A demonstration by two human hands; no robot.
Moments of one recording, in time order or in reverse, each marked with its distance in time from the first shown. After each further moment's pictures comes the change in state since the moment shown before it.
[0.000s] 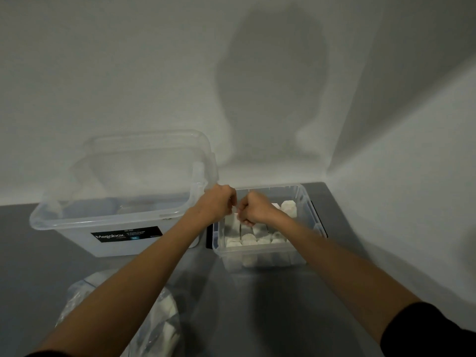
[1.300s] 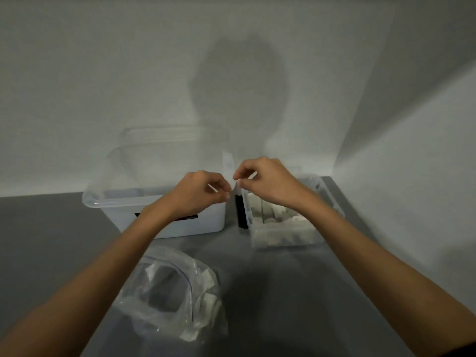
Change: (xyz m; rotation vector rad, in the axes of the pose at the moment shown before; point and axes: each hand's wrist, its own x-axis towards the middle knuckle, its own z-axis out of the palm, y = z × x) left_hand -0.134 -0.058 -0.082 -0.334 0.084 0.111; right_hand -0.115 -0.124 0.003 -0.222 0.271 -0.382
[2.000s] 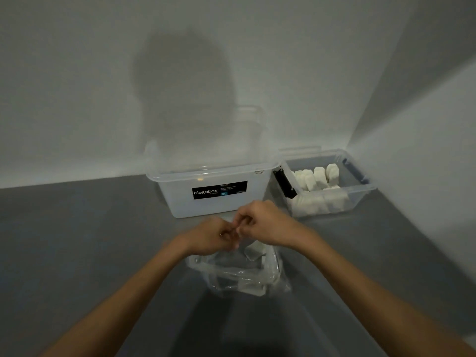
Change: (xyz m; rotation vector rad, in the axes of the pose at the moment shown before) left_hand -0.122 -0.117 0.006 -0.016 -0.471 -0.021; right_hand -0.048 -0.112 0.149 -0.004 -0.254 0.176
